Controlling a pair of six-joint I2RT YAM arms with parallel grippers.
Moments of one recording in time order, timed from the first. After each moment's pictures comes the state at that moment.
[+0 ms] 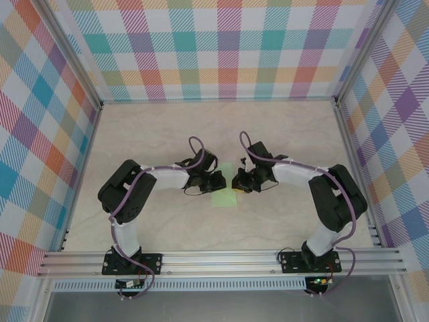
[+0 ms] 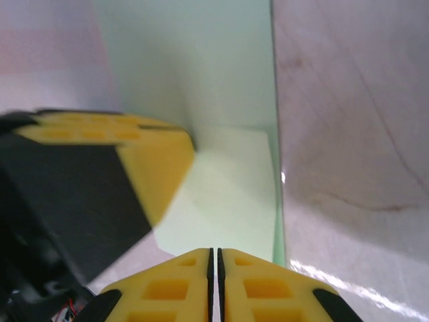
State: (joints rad) left arm -0.67 1.87 1.00 -0.11 0.34 -0.82; right arm 0.54 1.69 0.94 -0.40 -0.53 0.71
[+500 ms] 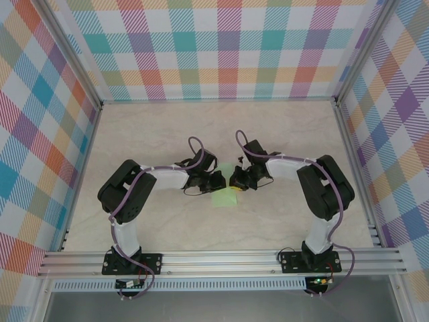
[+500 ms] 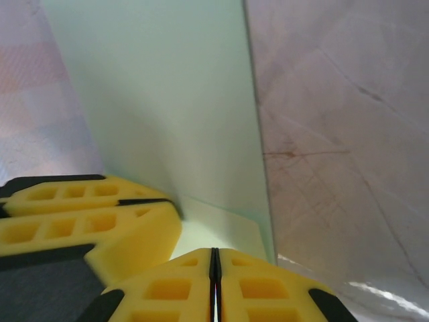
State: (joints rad) left arm -0.67 1.87 0.99 -0.09 0.35 -0.82; right arm 0.54 1.83 1.00 -0.37 -0.53 0.73
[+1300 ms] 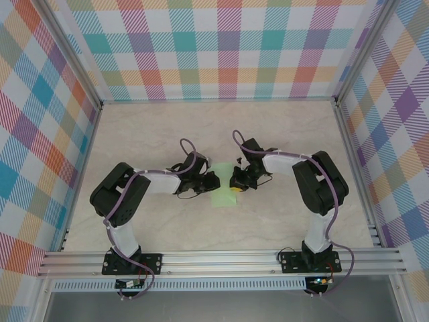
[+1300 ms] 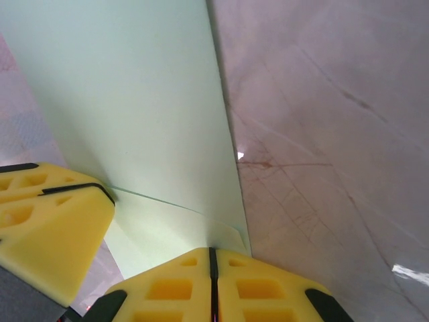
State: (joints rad) left arm -0.61 1.81 0.85 0.07 0.34 -0.78; right arm 0.53 1.90 1.08 -0.50 -0.53 0.67
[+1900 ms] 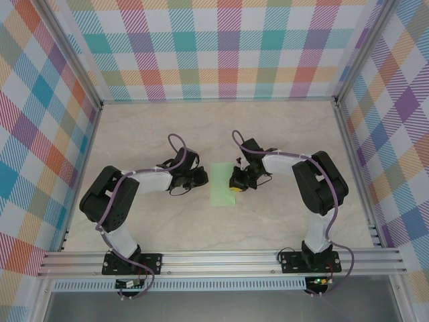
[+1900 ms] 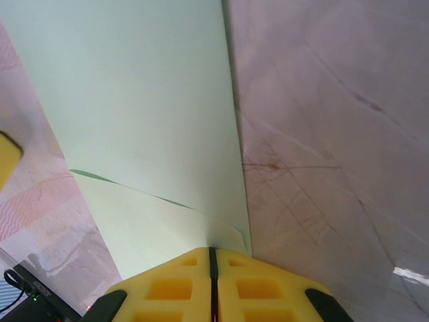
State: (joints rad) left arm -0.55 1.71 0.85 -0.07 0.22 -0.73; right arm 0.53 1.90 1.08 -0.49 -0.53 0.67
